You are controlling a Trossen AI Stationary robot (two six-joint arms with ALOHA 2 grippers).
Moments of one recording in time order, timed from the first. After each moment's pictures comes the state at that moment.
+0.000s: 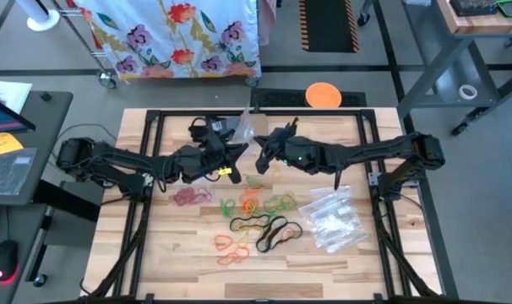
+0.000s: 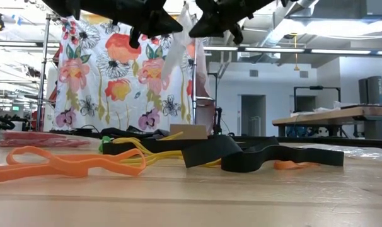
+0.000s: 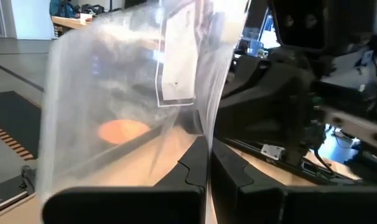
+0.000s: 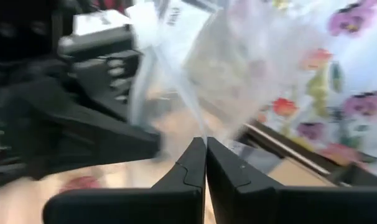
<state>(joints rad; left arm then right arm) -0.01 1.30 0.70 0.60 -0.54 -0.19 -0.03 1.57 1.13 0.19 0.57 0.22</state>
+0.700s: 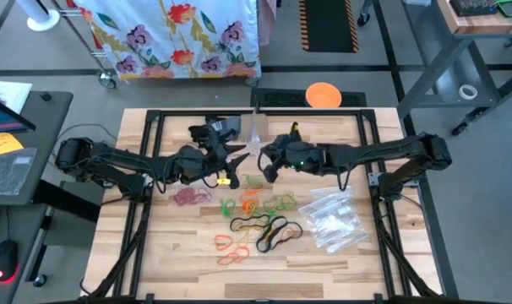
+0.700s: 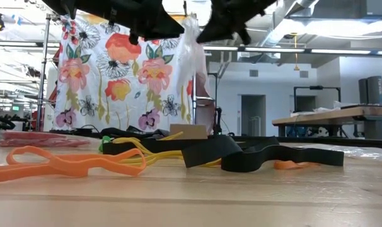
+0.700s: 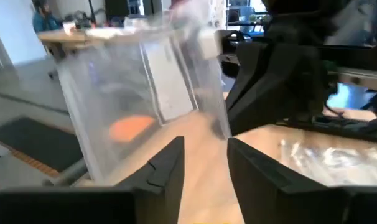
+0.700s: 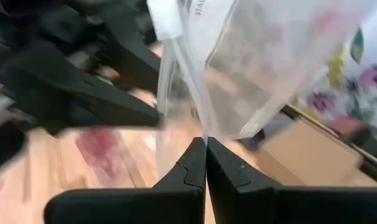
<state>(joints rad) -0.02 1.29 0.70 0.51 -0.52 0.02 0.00 1.52 1.14 -0.08 0.49 0.32</state>
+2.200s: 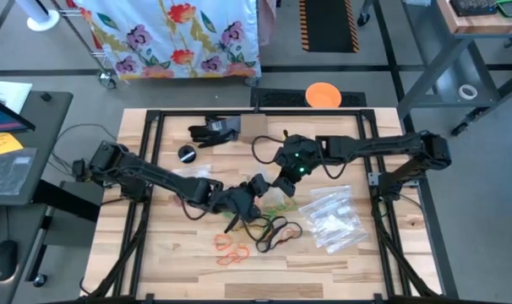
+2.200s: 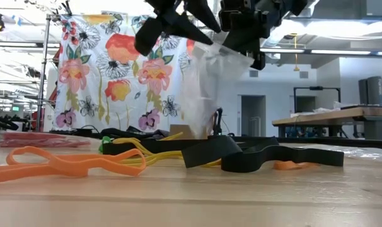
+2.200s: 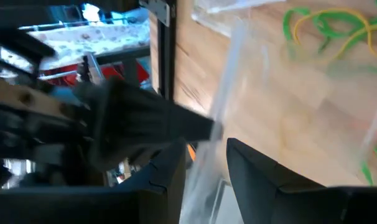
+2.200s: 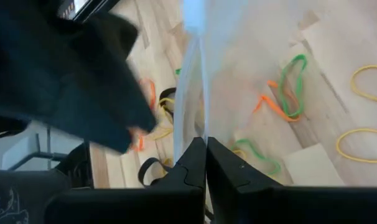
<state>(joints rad) -0.28 1.67 1.21 -0.11 -0.69 1.33 -0.10 1.51 1.14 -0.41 -0.32 0.52</state>
